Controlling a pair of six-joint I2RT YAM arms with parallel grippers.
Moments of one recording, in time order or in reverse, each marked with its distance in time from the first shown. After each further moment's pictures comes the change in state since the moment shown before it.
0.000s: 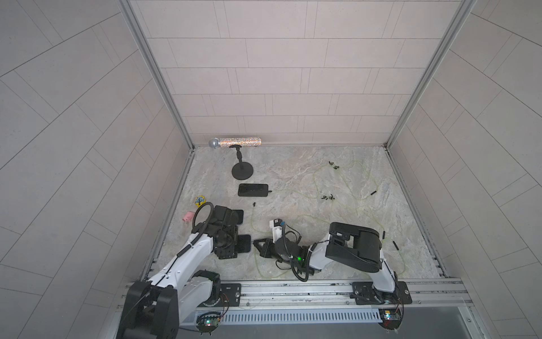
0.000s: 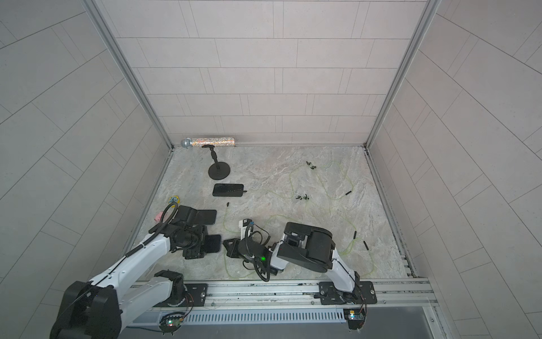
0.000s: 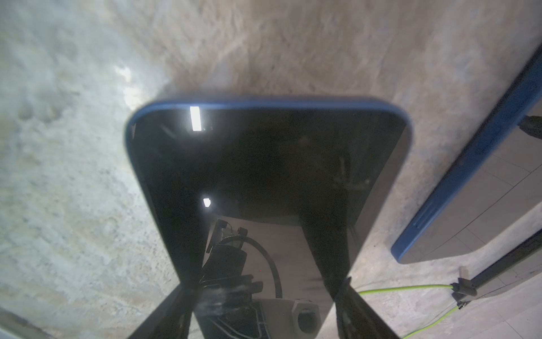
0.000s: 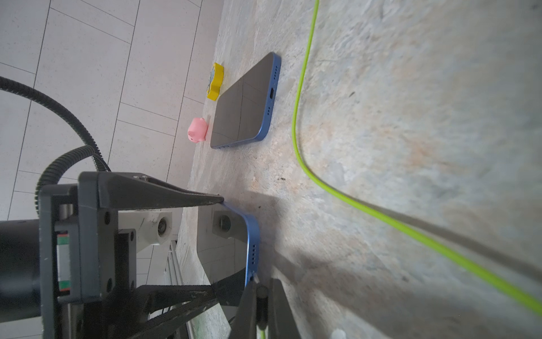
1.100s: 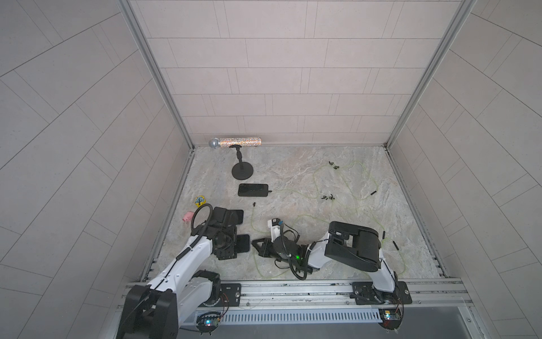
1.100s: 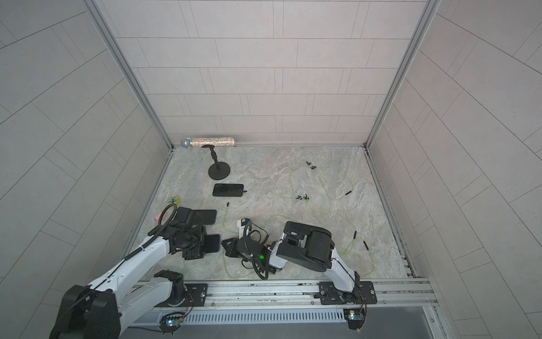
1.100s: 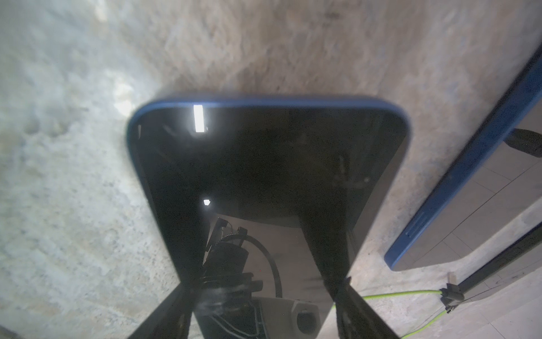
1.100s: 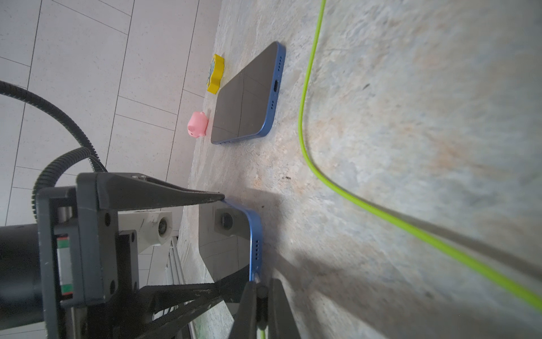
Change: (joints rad) left arm 0.000 -0.028 -0.023 0.020 -0.021 -0.027; right arm -0.008 0.010 0.026 -0.019 -0.039 0.000
